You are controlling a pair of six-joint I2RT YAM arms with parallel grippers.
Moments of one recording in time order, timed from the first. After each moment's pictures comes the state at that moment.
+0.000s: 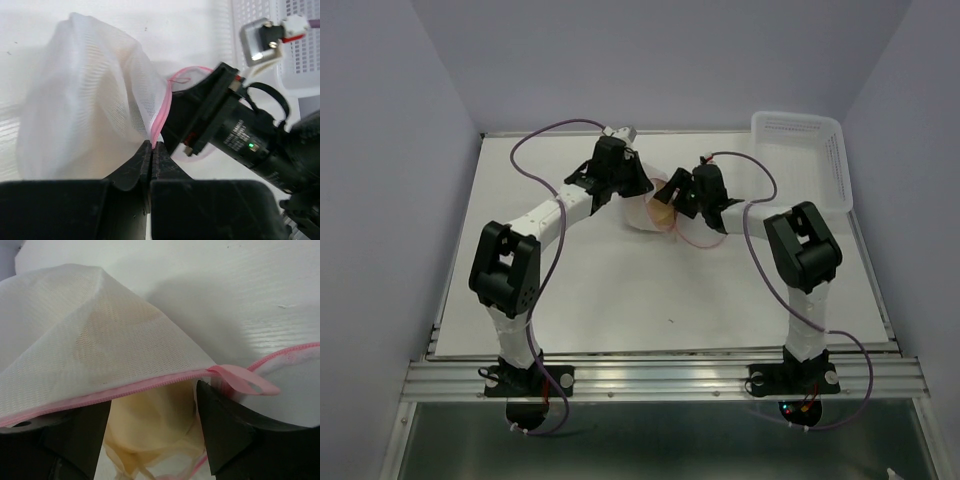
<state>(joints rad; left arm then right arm) -0.50 1.82 1.42 -0.16 0.19 -0.57 0.45 2.08 1.24 0.36 -0.09 0.88</state>
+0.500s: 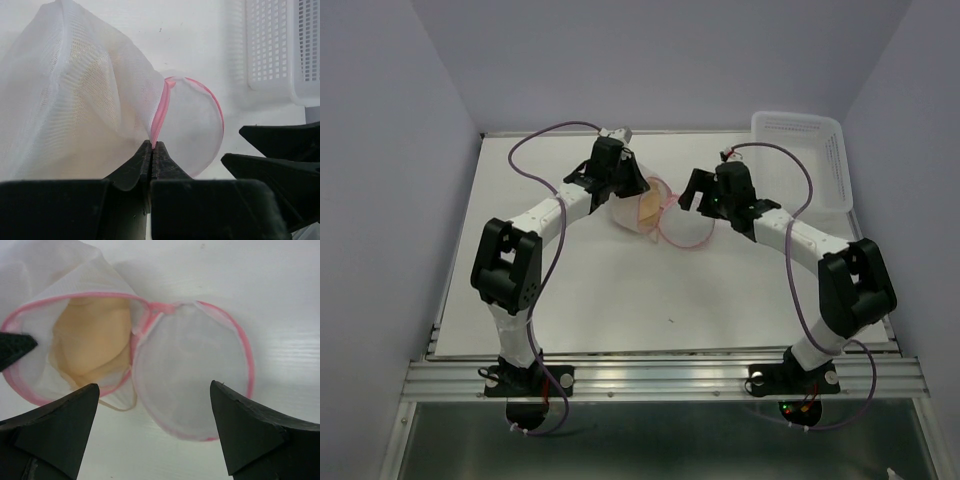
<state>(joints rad) -0.47 1.85 1.42 -0.16 0.18 -0.59 0.44 1.68 1.14 -0.02 0.05 0.58</state>
